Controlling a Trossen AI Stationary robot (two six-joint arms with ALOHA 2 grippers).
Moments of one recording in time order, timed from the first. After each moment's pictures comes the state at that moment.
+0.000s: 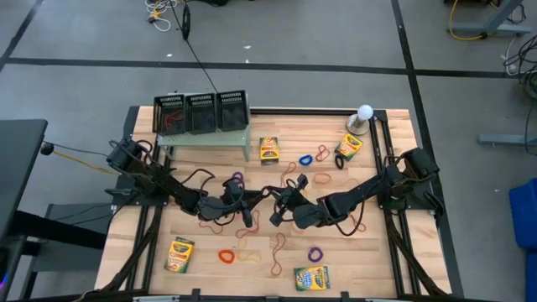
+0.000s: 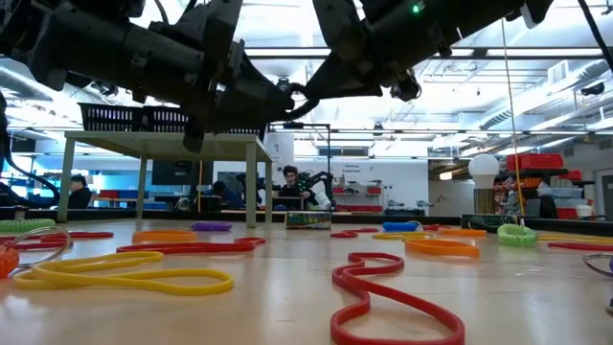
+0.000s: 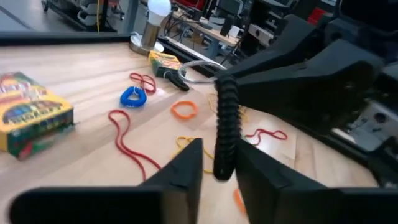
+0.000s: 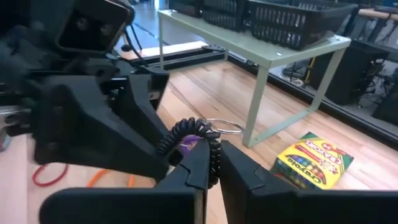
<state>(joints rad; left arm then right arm) -0.43 1.74 0.57 0.99 -0.84 -0.51 0.39 1.80 1.00 0.36 0.92 0.32</state>
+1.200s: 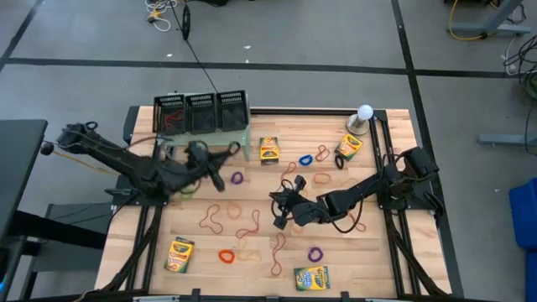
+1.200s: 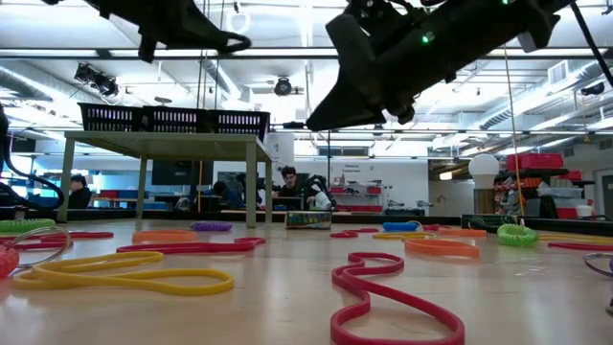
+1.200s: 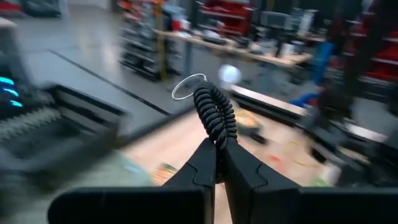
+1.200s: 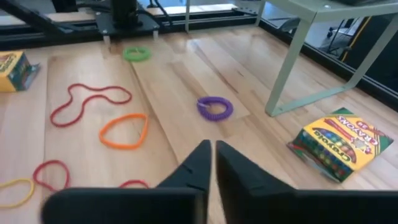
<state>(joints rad) -0.35 0.95 0.57 0.21 -1.02 -0.25 0.36 1.80 0.95 0.30 0.74 0.32</state>
